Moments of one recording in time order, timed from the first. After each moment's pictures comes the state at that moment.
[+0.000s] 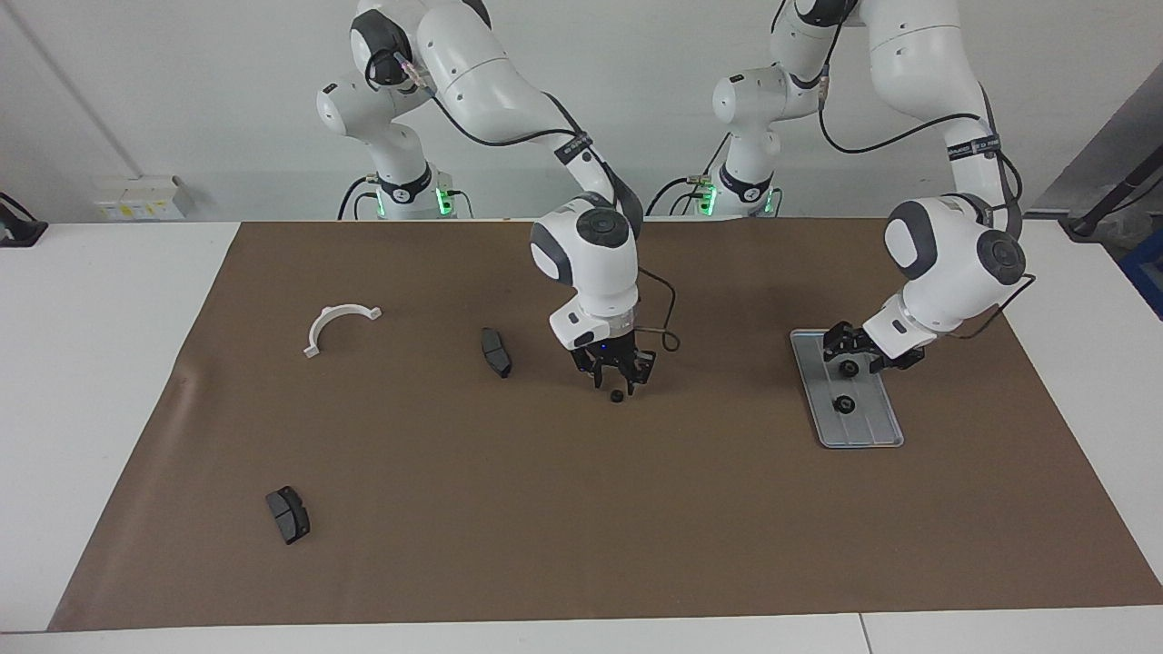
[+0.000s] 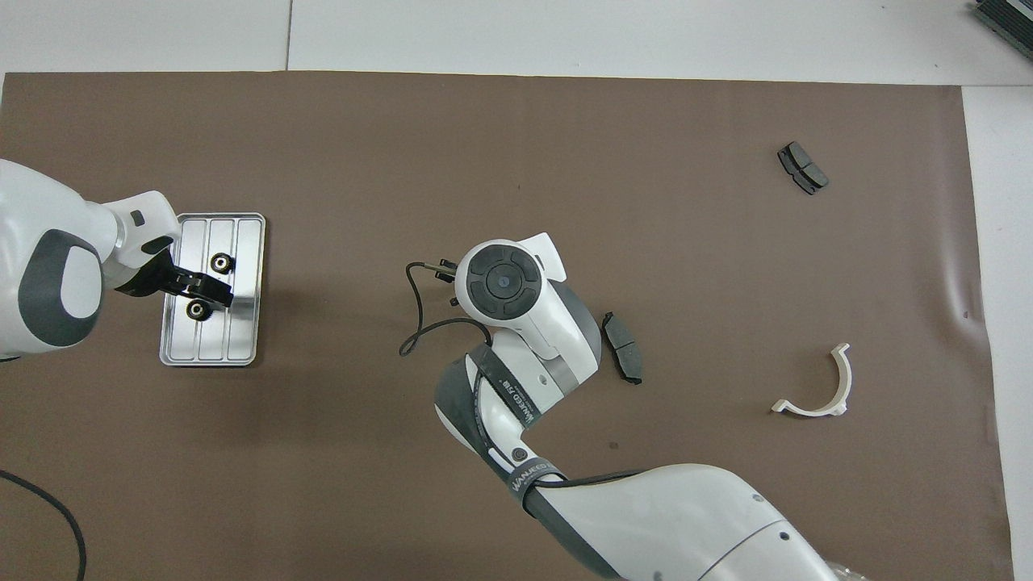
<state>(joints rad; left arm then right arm) 0.11 0.24 -0.10 -1.96 -0.08 2.08 0.32 0.71 0.58 -0.08 -1.61 0.04 2.37 0.99</state>
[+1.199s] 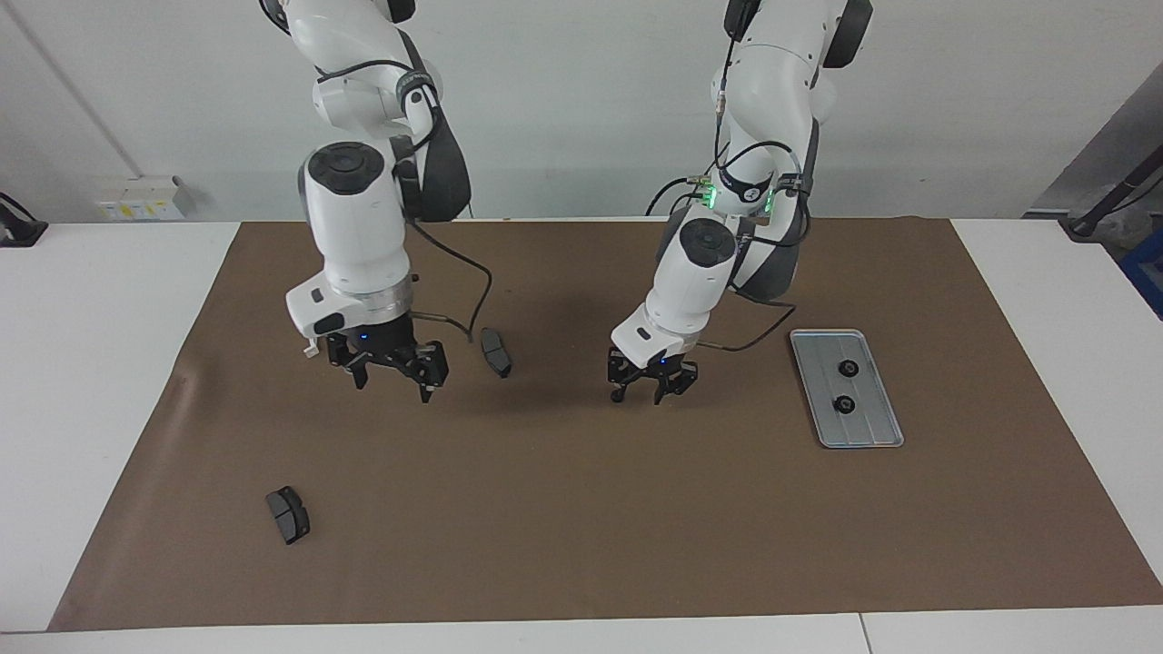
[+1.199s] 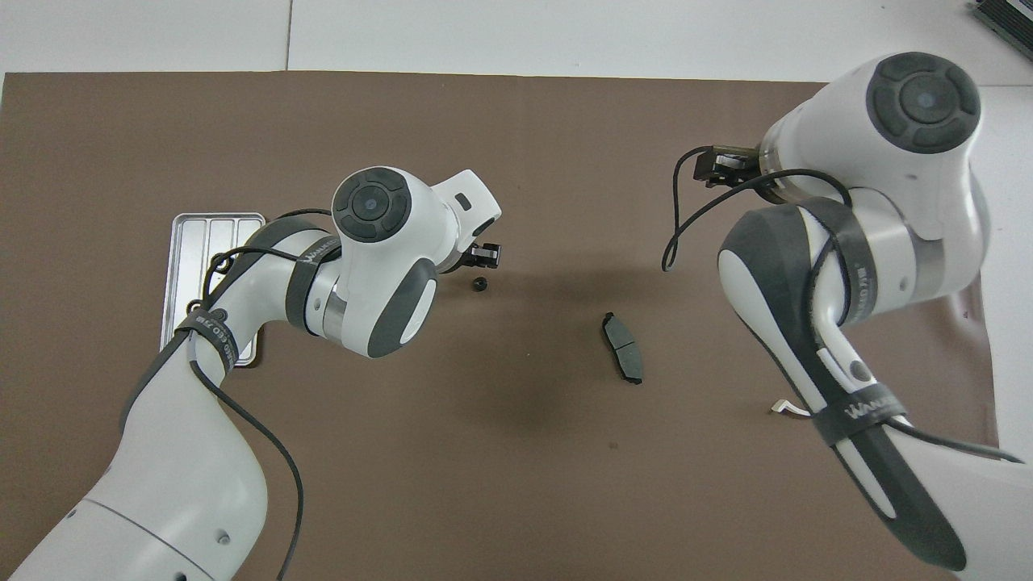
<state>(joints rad) -0.46 0.46 -0.11 -1.69 -0.06 2.31 -0.25 0.26 0.27 -0.11 -1.60 -0.11 2.01 0.43</state>
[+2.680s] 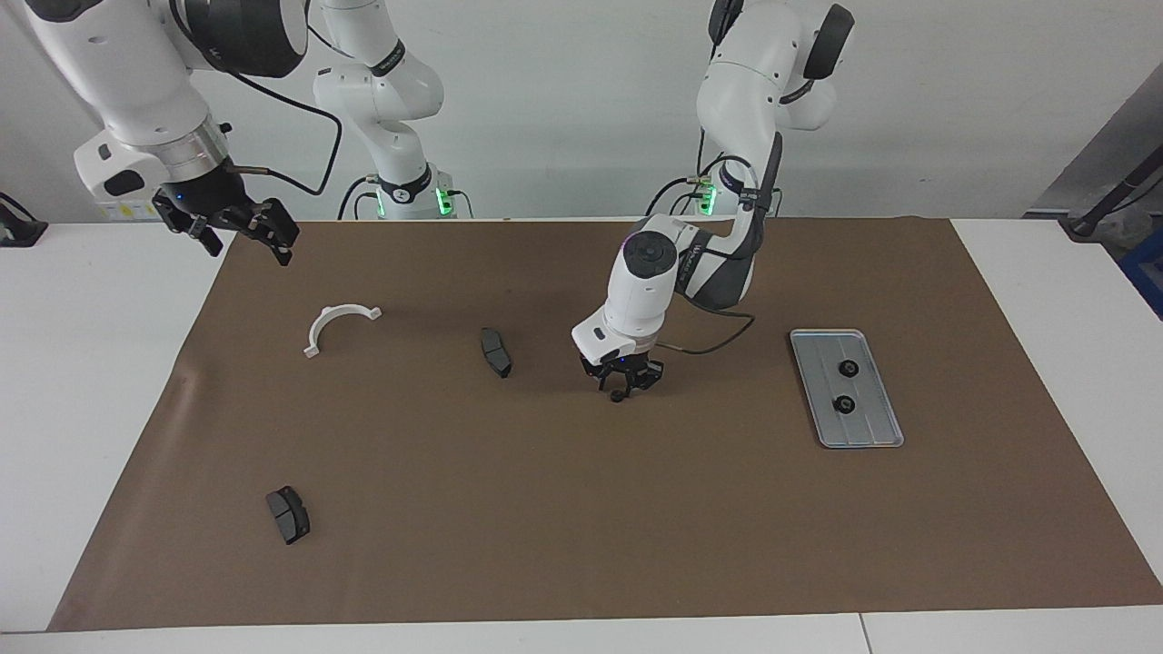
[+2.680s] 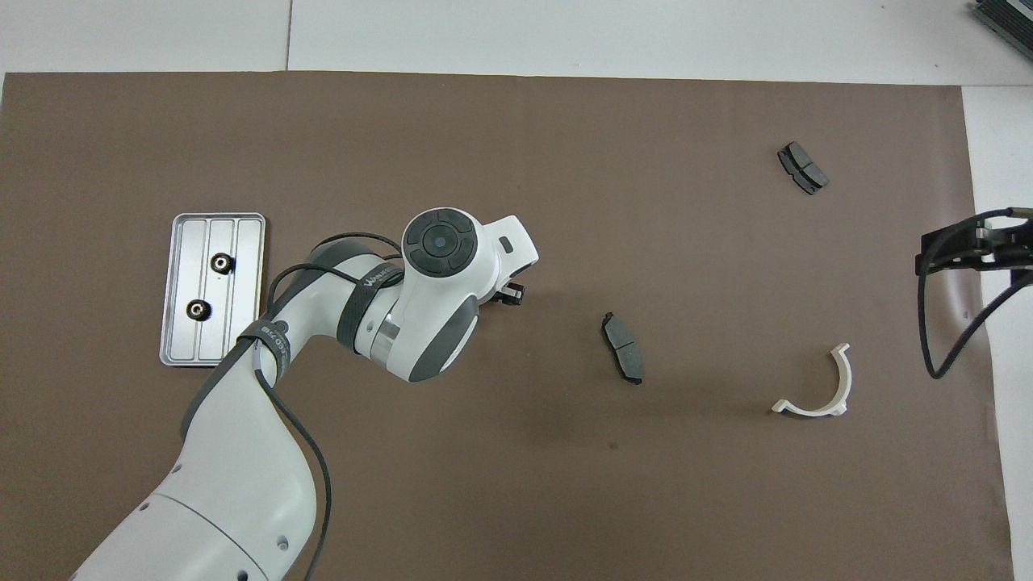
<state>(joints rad) -0.53 0.49 -0.10 -1.75 -0.01 2.30 -0.25 0.03 0.00 -0.09 -1.60 -0.05 1.56 0.10</state>
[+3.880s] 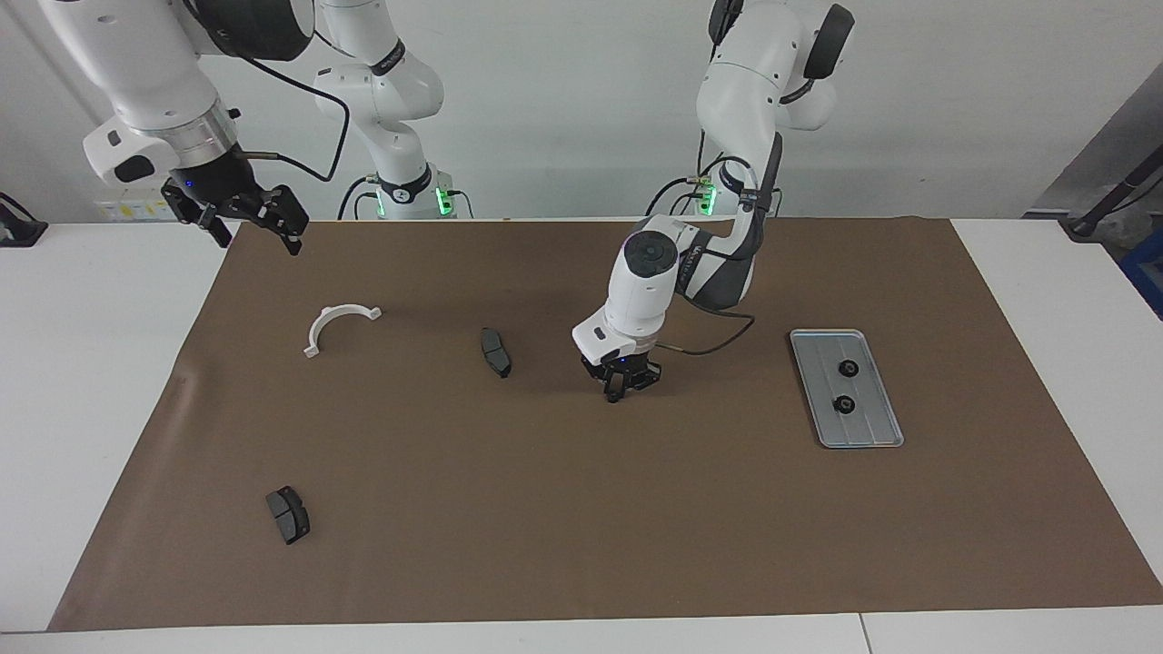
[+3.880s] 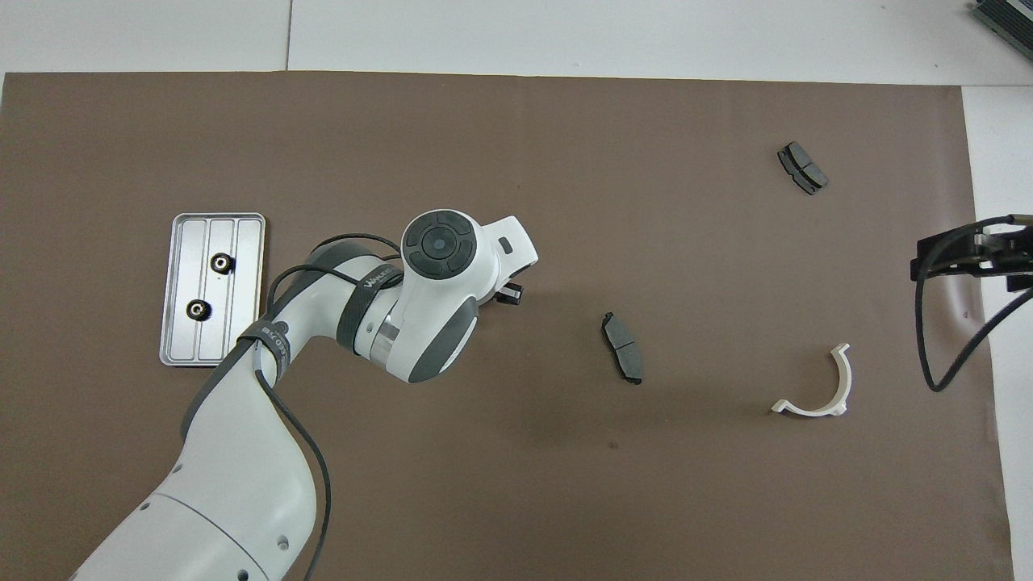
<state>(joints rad) -0.53 0.49 -0.10 -1.75 -0.01 2.32 -0.25 0.04 -0.02 -0.08 -1.60 -0.03 1.54 0.10</state>
